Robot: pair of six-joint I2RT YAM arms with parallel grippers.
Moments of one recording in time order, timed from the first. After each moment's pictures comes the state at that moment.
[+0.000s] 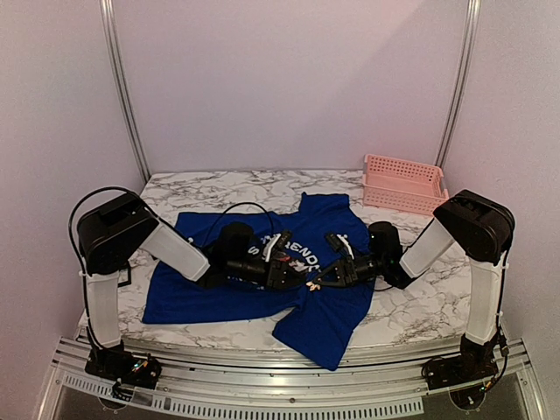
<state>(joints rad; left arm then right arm) -0.81 2.04 0.89 0.69 0.67 -0.58 0.57 2.04 0.73 0.88 -1.09 0.75</state>
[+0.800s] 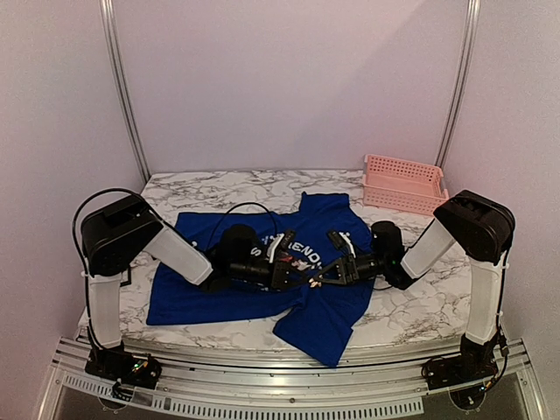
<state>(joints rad) -0.84 2.06 0.88 0.79 0.64 -0.59 0.57 2.04 0.71 0.94 -1.08 0.76</state>
